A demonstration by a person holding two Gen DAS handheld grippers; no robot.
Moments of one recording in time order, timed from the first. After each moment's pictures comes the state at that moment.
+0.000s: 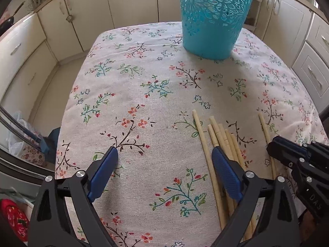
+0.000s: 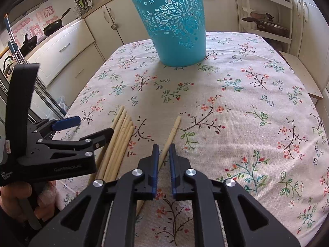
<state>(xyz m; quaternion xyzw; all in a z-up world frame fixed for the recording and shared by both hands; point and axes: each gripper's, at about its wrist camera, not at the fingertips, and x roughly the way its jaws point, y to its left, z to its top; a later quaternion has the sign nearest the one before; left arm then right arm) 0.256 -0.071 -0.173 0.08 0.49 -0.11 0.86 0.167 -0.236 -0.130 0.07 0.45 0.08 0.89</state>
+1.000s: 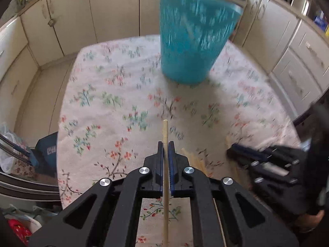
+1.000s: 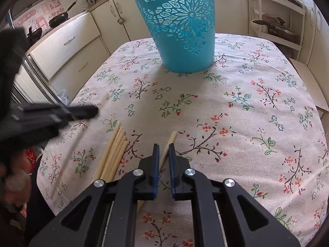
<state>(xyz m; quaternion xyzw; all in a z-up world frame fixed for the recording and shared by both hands) 0.279 -0.080 -0.116 0.05 0.49 -0.19 0.85 0.198 -0.240 -0.132 0.06 0.46 0.11 0.88</state>
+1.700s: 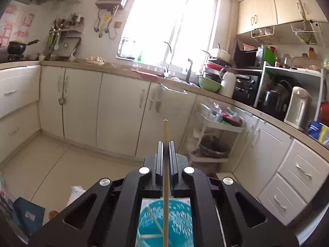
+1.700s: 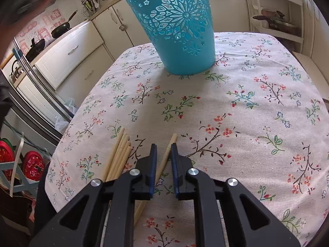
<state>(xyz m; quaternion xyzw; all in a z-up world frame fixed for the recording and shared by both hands) 0.397 -0.136 0.074 -0.10 0.16 -0.16 0.97 0.199 -0.252 -0.135 0.11 0.45 0.13 0.88</state>
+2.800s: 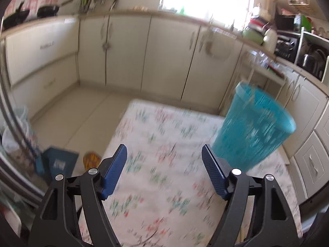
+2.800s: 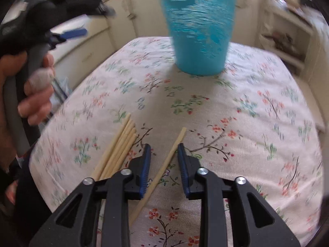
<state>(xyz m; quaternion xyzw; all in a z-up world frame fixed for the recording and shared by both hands) 0.329 -0.022 -0.107 -0.08 0.34 -0.04 0.94 0.188 -0.213 -0.130 -0.06 0.45 0.14 0.88</state>
